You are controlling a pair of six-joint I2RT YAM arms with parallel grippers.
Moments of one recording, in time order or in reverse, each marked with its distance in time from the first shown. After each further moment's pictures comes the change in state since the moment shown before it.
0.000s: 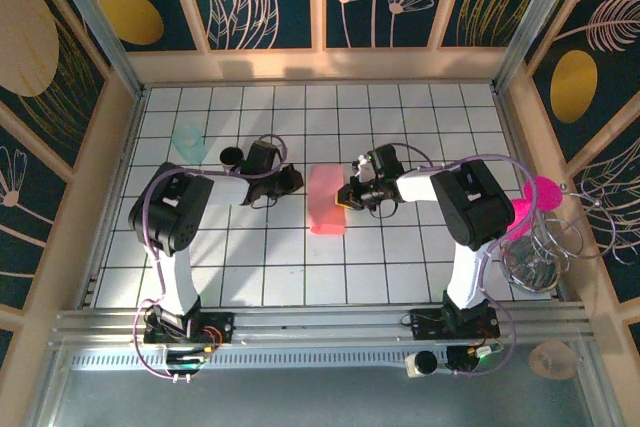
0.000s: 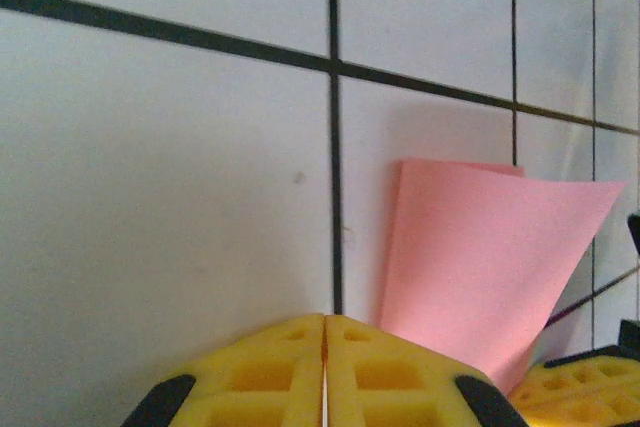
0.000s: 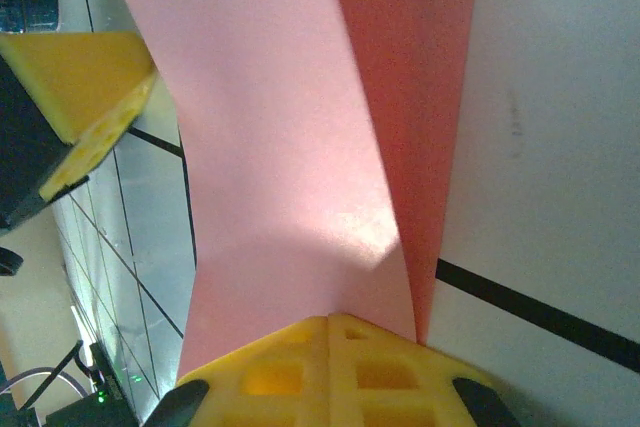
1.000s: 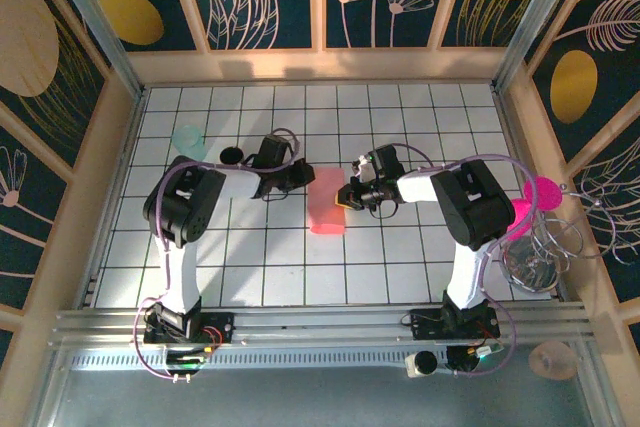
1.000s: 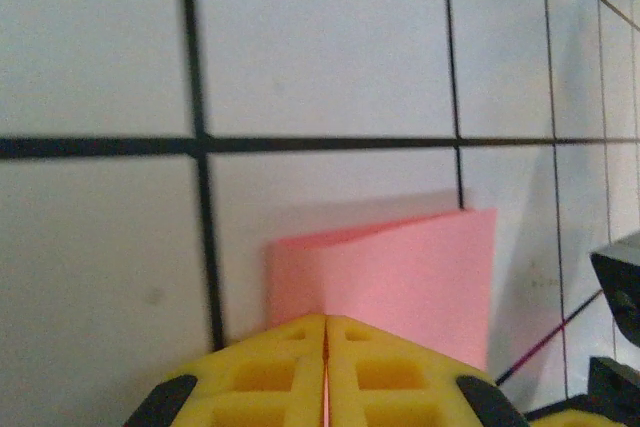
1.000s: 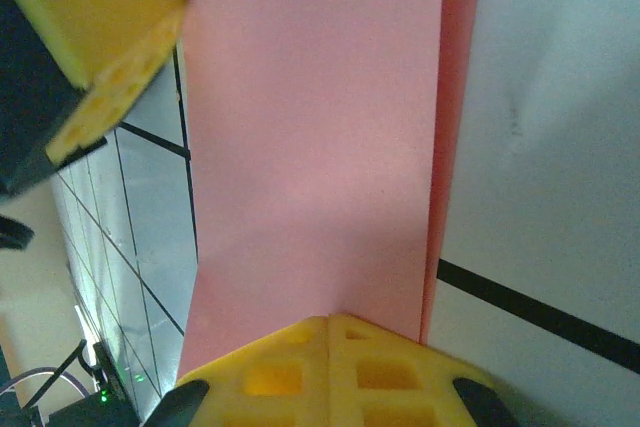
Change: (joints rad) left arm -0.024 0.114 0.133 0.014 0.023 0.008; right arm -0.003 0.000 -0.009 0.018 -0.007 0.004
